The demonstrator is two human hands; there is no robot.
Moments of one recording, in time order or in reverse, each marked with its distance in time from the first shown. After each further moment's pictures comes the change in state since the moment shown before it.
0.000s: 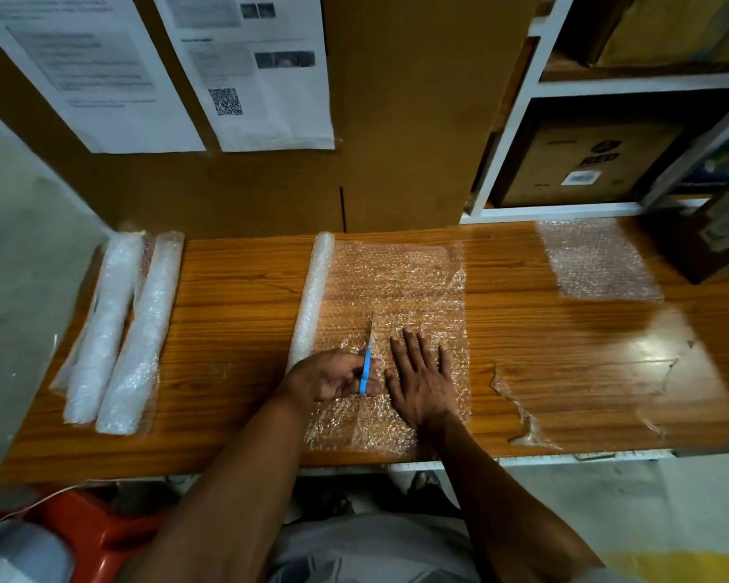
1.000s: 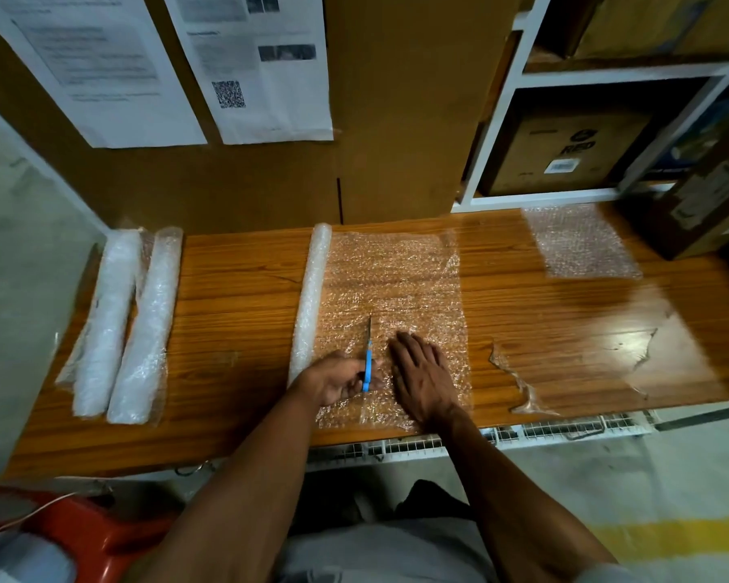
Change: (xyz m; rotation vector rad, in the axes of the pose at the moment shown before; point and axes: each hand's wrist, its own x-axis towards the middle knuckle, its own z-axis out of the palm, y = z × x) left_hand -0.014 -0.042 -0.005 -0.029 0.008 0.068; right_hand -0.033 -0.018 -0.005 0.094 0.020 -0.061
